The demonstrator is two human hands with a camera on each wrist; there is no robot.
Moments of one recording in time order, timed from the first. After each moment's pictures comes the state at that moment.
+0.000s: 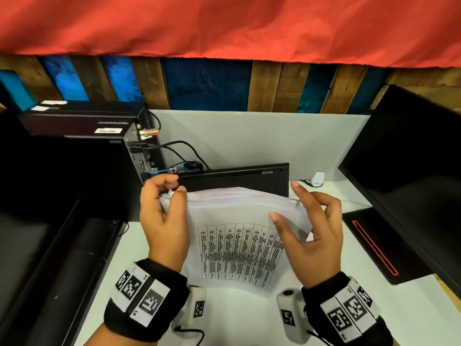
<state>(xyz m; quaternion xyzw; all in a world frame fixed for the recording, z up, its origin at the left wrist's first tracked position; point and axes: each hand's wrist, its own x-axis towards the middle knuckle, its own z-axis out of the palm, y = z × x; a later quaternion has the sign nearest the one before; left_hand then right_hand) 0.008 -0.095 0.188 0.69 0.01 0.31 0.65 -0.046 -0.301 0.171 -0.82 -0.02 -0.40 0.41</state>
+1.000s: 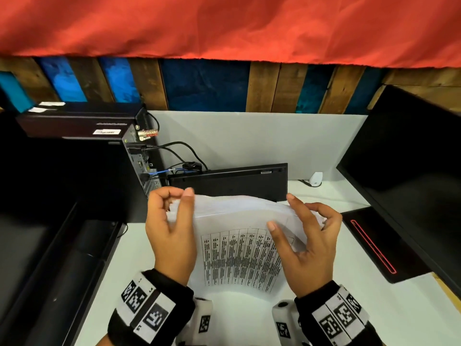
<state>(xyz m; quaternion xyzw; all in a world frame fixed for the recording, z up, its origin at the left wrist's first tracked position) -0.007 -0.107 0.184 0.65 0.02 0.30 0.69 -0.055 -0.293 0.155 -0.82 0.01 -0.39 0.42</state>
